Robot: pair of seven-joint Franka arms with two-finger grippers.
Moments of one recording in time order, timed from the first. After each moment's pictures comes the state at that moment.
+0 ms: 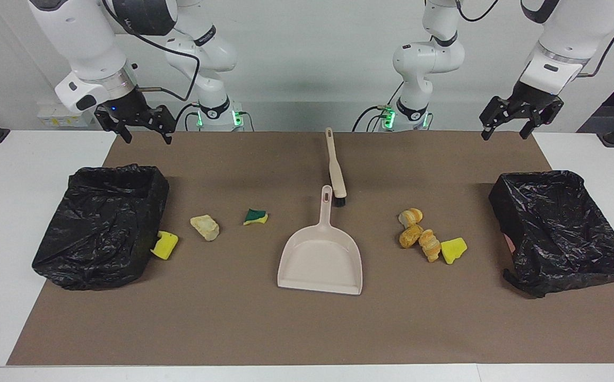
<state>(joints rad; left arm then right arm) 0.04 -0.09 -0.09 -1.62 -0.03 1.59 -0.06 -0.12 0.00 0.11 -1.58 0.00 1.49 0.05</state>
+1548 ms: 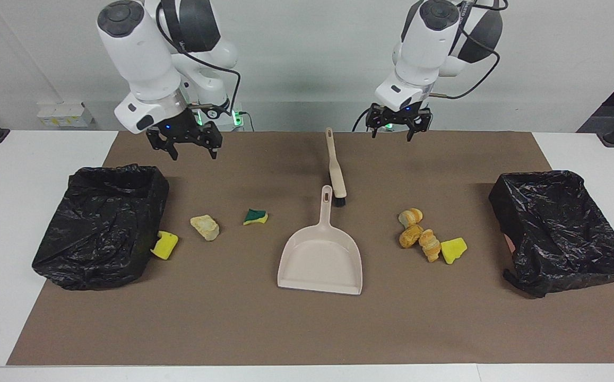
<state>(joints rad) -0.53 -0.18 -0.13 -2.13 -0.10 1.89 -0.45 0.16 0.16 0.13 -1.63 0.06 1.78 0.34</state>
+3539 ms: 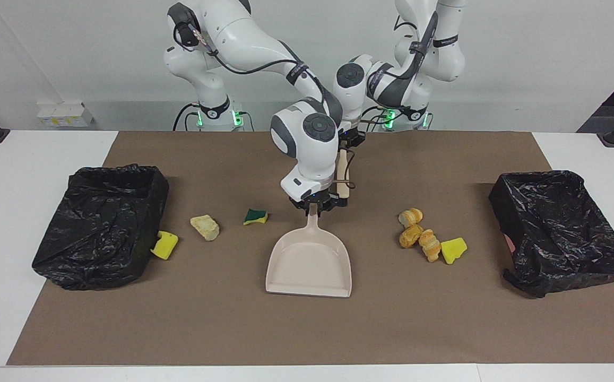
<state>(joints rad) -0.68 -0.12 -0.10 -2.38 -0.11 2.07 -0.56 0.48 0.49 0.12 -1.55 -0.08 2.03 0.66</state>
